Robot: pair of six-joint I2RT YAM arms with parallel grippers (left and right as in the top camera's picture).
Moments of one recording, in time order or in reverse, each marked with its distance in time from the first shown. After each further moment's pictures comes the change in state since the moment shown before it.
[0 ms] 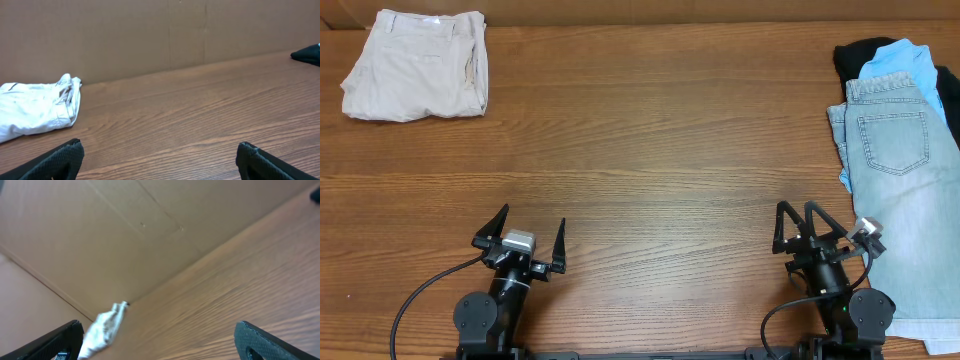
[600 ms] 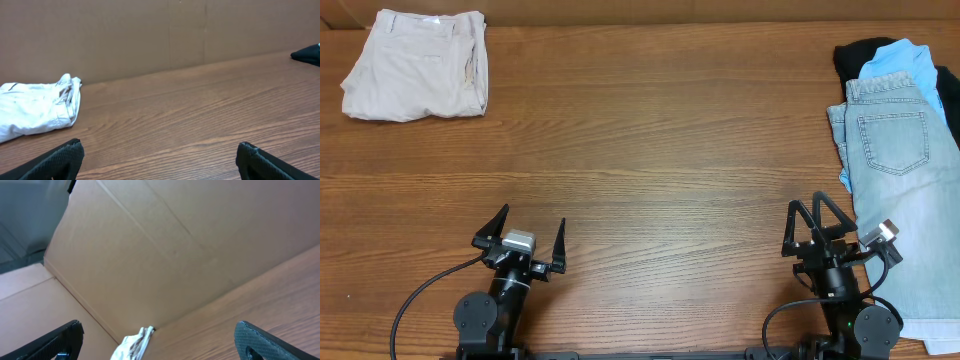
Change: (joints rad) left arm 0.000 0.000 0.000 0.000 0.000 0.000; right arm 0.000 0.000 0.002 0.226 -0.003 0.064
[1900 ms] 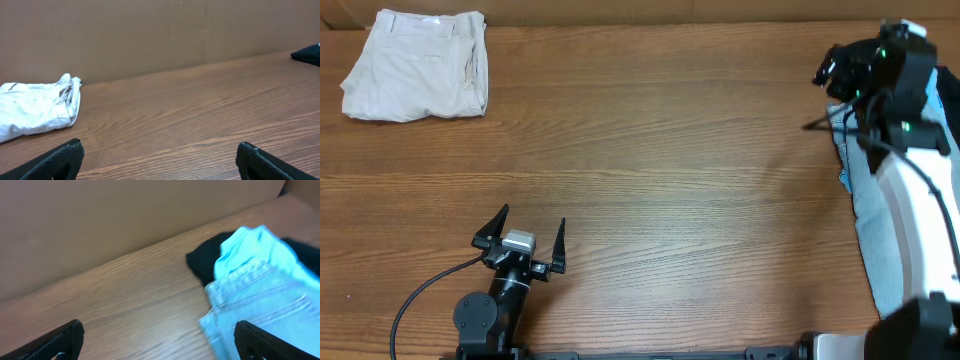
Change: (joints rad) left arm 0.000 0.000 0.000 0.000 0.000 0.000; right arm 0.000 1.553 1.325 -0.618 0.488 -0.608
